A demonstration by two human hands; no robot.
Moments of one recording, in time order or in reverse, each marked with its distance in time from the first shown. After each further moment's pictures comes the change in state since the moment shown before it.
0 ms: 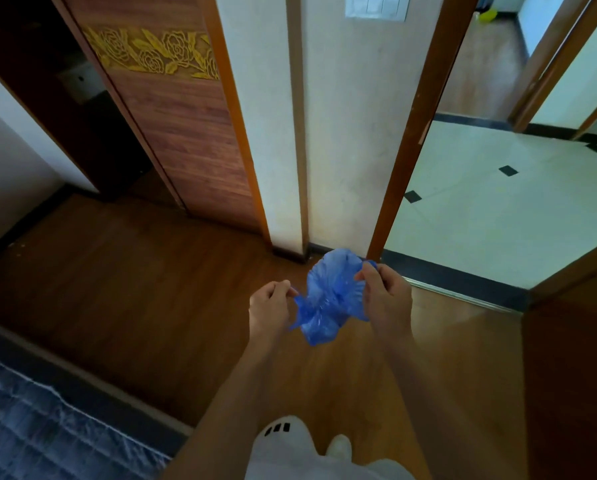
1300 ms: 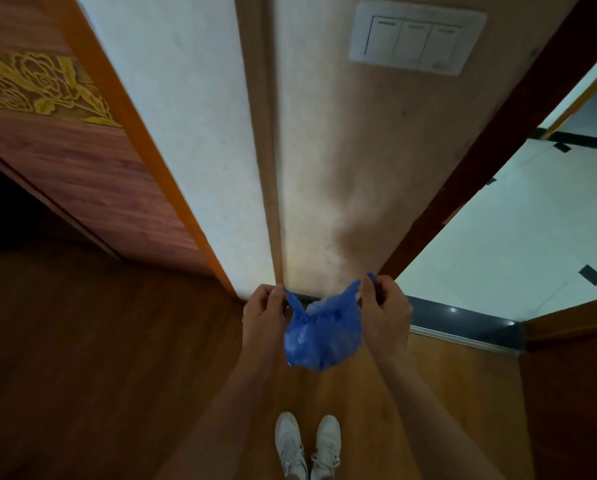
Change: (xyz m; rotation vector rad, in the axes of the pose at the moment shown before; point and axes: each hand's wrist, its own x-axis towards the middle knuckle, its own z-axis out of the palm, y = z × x) left_hand 0.383 0.132 0.130 -0.136 -0.206 0.002; right_hand 0.382 0.014 0.148 -0.331 0.214 -0.003
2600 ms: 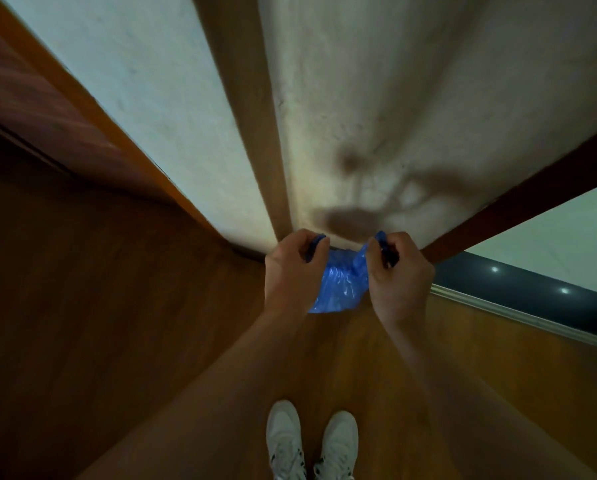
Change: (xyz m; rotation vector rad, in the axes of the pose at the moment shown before) left_hand 0.249 -0.288 0.078 0.526 0.046 0.244; right_hand 0.137 0.341 0.201 -0.173 0.024 -0.319
